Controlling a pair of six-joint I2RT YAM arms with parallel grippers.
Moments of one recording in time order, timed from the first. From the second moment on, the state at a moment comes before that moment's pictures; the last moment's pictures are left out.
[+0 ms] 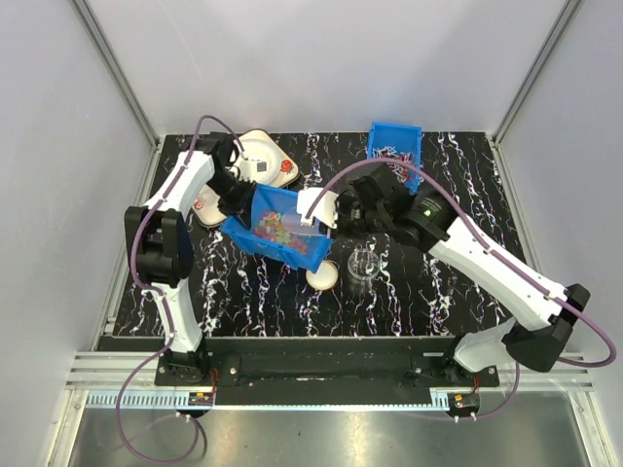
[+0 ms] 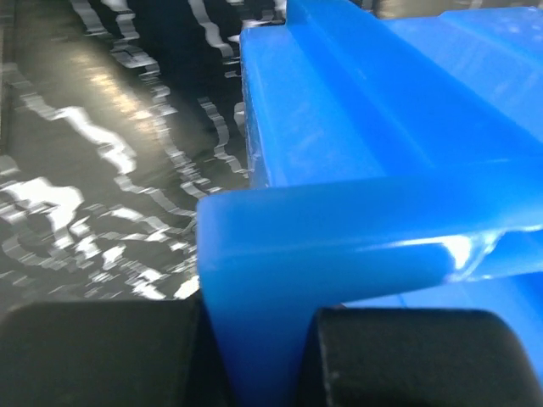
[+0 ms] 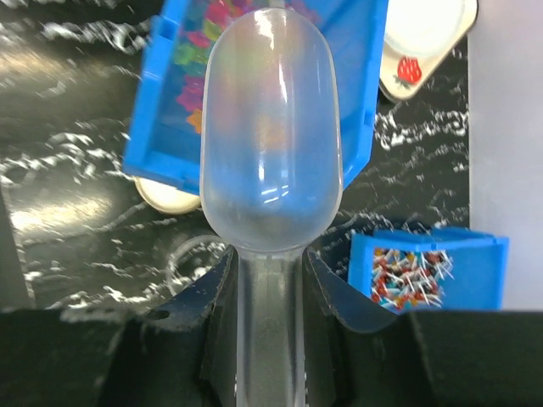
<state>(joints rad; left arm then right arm) -0.13 1.96 1.75 -1.27 0.43 0.28 0.88 1.40 1.60 -0.88 -0.12 -0.70</state>
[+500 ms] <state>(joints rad) -0.14 1.95 1.55 -1.03 0.61 0.16 0.93 1.65 1.72 -1.02 0.28 -0.87</state>
